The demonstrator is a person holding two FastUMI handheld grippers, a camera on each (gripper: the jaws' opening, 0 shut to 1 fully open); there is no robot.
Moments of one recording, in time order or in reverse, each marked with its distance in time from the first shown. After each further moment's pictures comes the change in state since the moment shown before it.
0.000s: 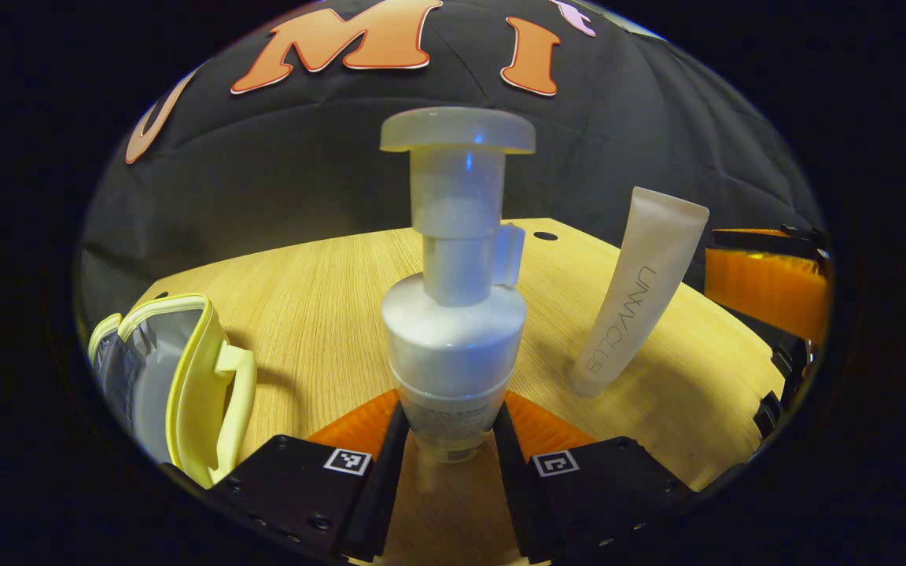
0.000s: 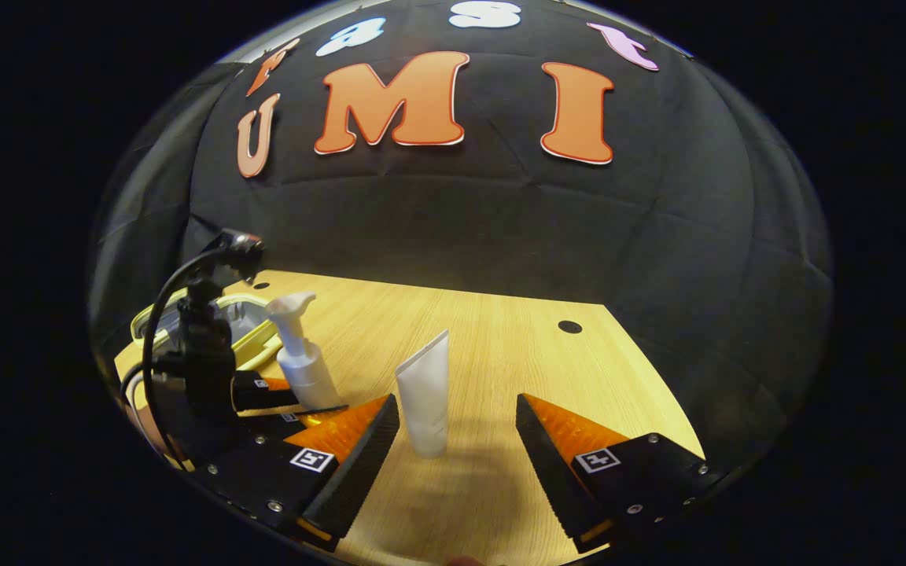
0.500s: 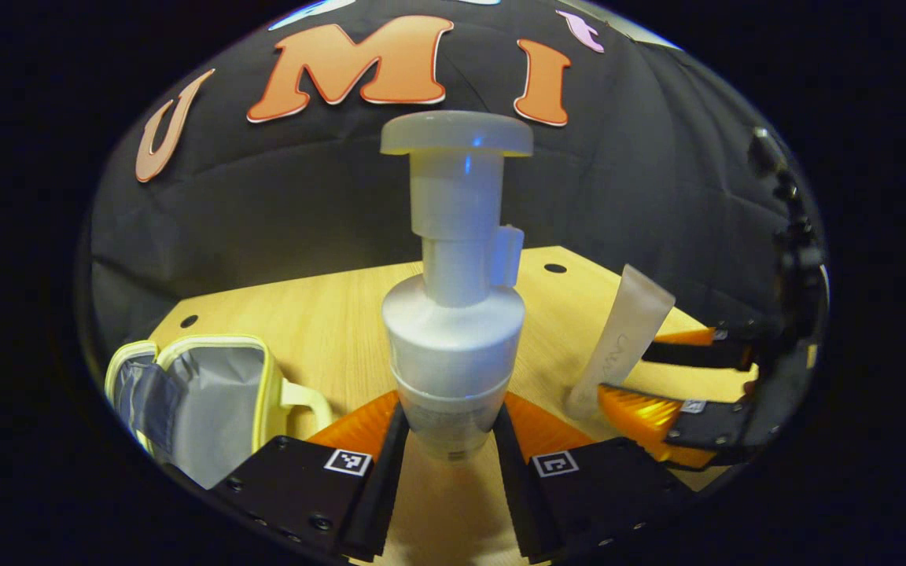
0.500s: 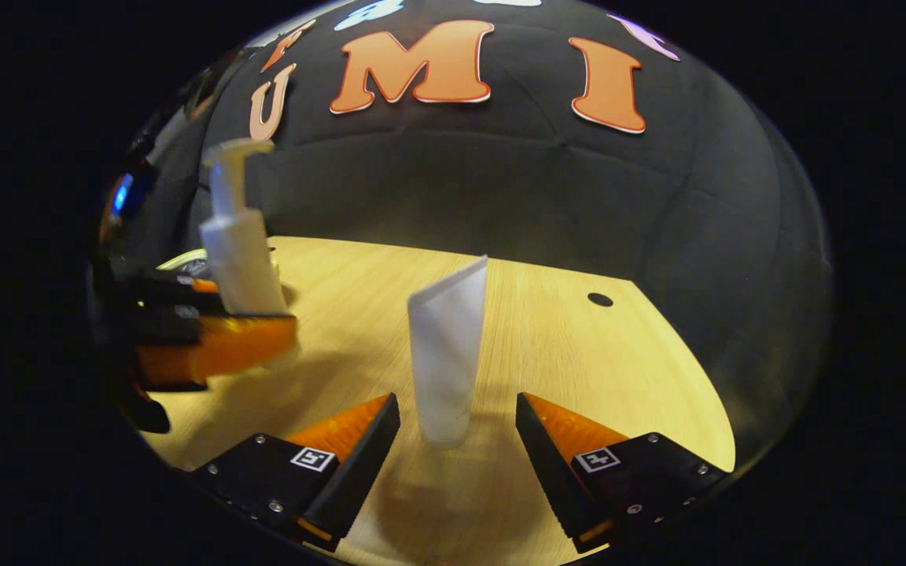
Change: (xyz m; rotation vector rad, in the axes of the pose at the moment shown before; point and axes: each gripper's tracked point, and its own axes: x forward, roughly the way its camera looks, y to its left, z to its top) left arm -0.065 0.026 0.062 -0.006 -0.092 0.075; right arm 0.059 0.013 -0.049 -0.007 0.098 0.040
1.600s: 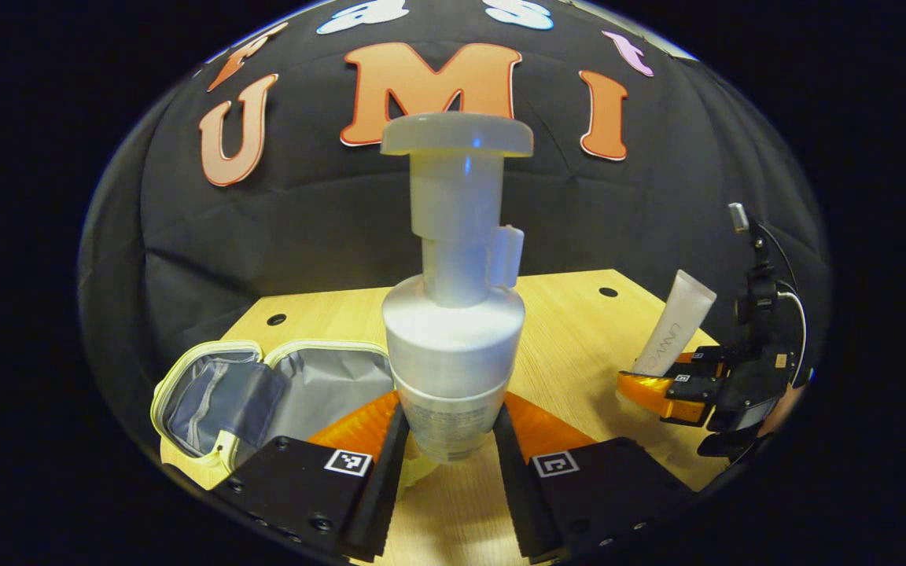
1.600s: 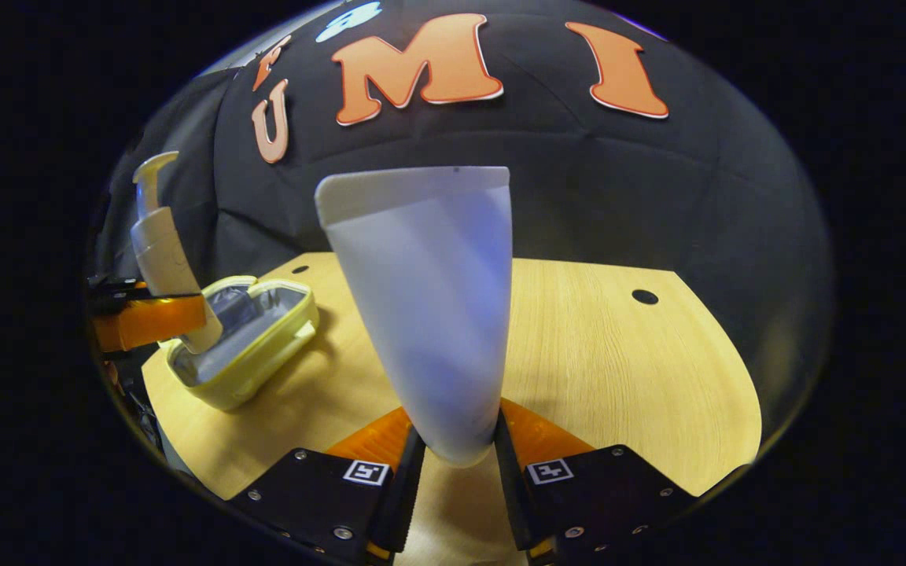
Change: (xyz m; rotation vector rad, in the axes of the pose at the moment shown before) left arm -0.101 0.085 0.031 -0.087 -0.008 0.196; right arm -0.019 0.036 0.050 0.050 -0.001 0.172
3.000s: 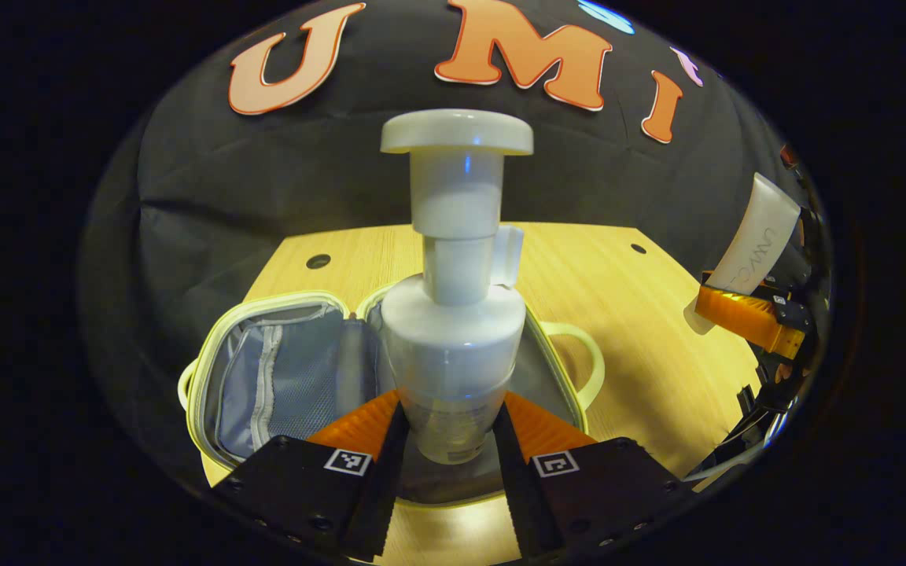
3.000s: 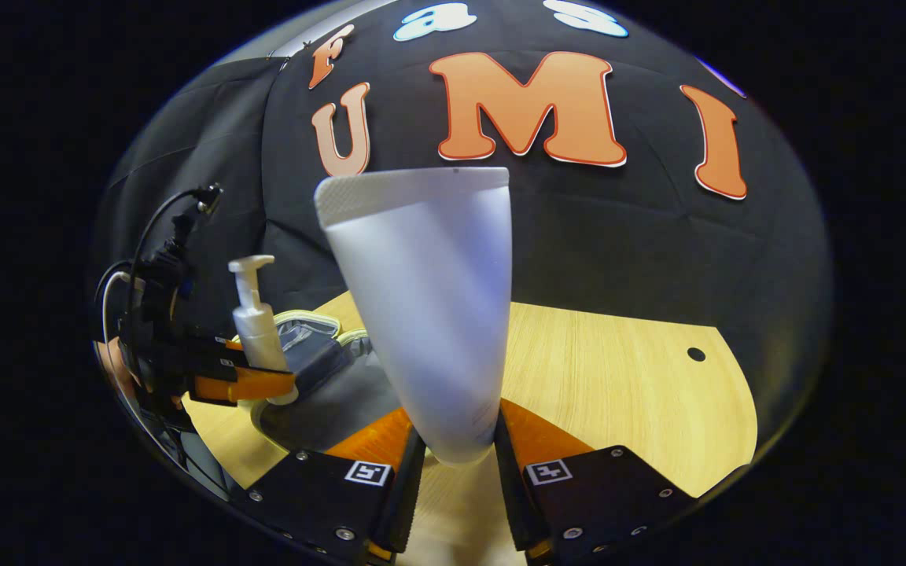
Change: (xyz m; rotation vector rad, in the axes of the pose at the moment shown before) left arm 0.006 0.181 -0.054 -0.020 0.306 -0.110; right arm -0.008 0.179 0.082 -0.037 -0.051 0.056
